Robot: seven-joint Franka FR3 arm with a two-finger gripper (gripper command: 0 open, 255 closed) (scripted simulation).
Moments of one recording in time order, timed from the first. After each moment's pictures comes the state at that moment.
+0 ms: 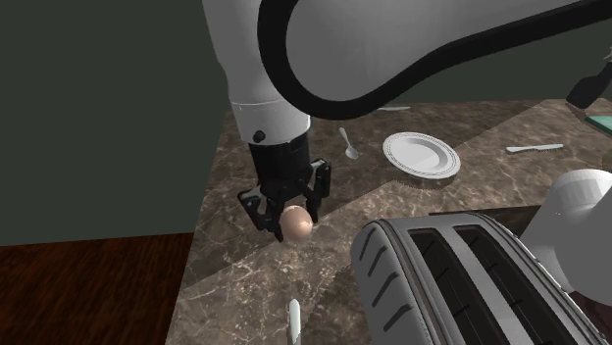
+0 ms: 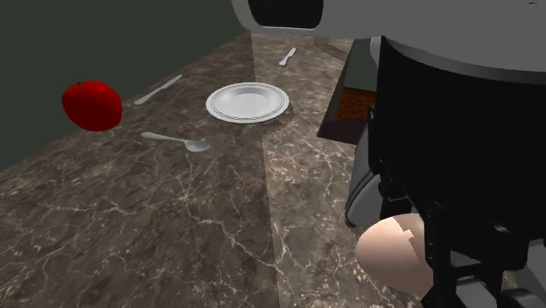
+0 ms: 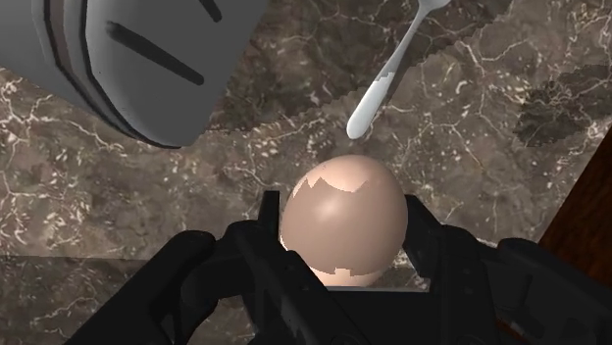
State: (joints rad) arm 0.35 -0.06 0.45 -1.96 0.19 1.73 0.86
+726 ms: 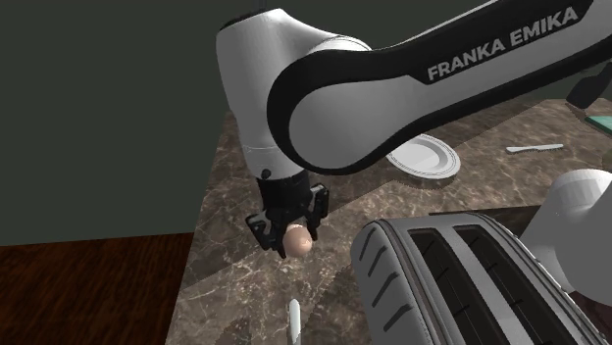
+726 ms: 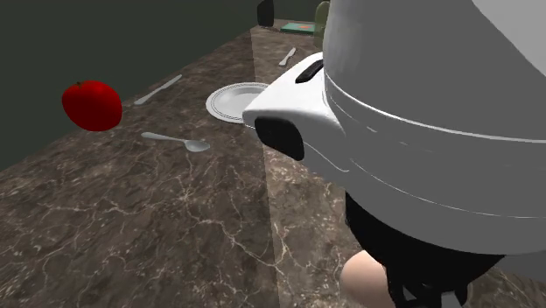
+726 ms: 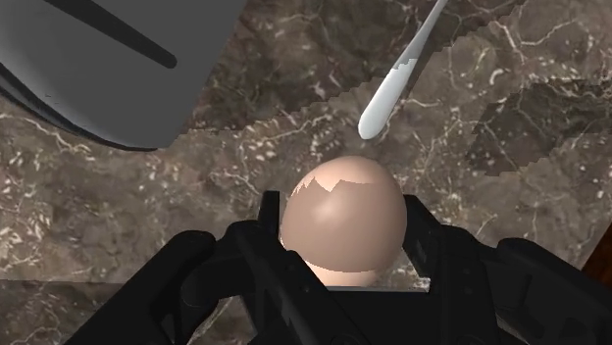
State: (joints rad) arm 0.35 -0.03 0.45 -2.08 0.18 1.87 0.85
